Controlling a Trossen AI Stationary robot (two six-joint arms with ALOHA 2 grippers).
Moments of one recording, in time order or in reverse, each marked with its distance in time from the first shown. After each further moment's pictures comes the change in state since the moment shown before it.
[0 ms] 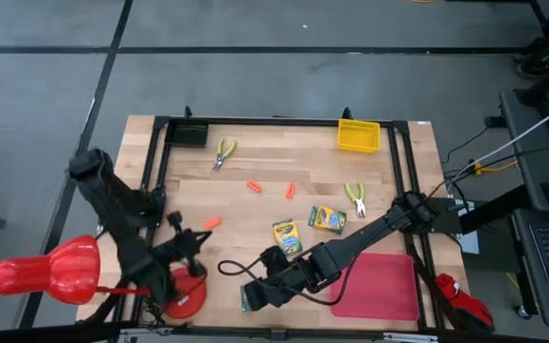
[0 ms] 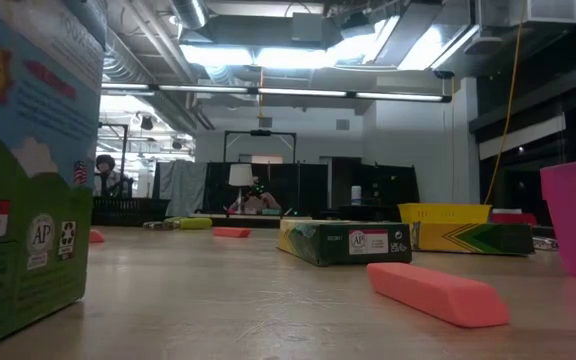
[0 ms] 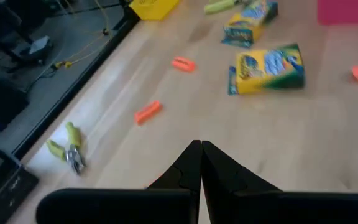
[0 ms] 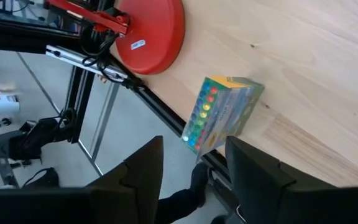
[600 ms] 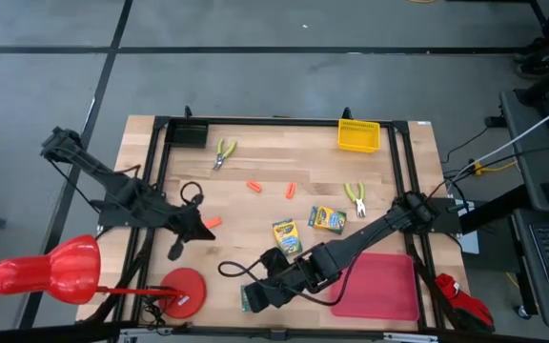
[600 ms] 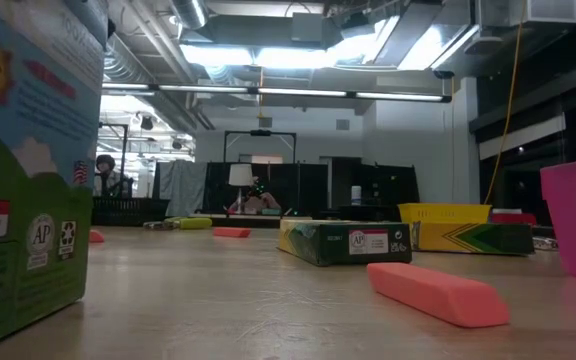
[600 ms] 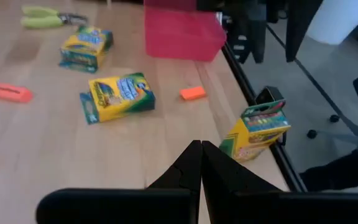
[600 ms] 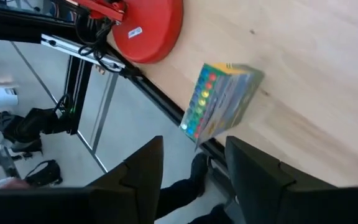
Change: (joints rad) left arm 0.412 -0.694 -0.467 0.895 0.837 0.925; right arm 0.006 -0.001 0.000 -0.011 -0.044 0.019
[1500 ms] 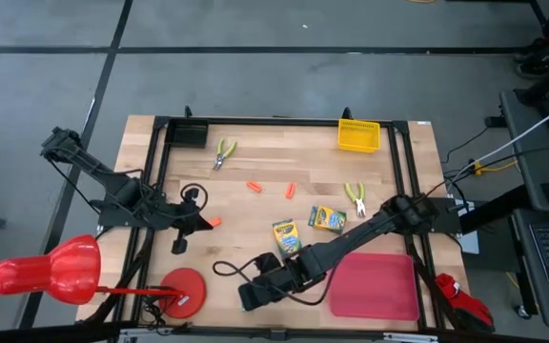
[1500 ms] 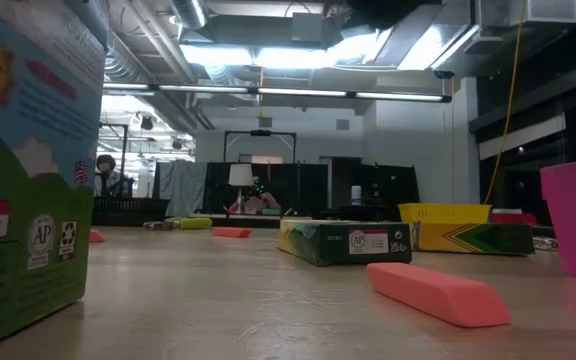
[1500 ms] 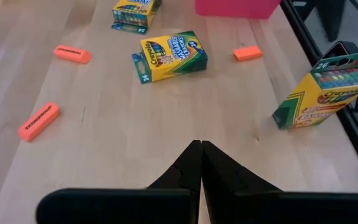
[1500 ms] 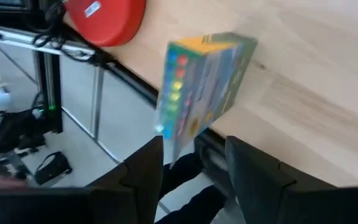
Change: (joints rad) left arm -0.003 0.003 0.000 -0.194 -0.125 -0.007; right arm -0.042 0.094 -0.001 0.053 -0.151 0.102
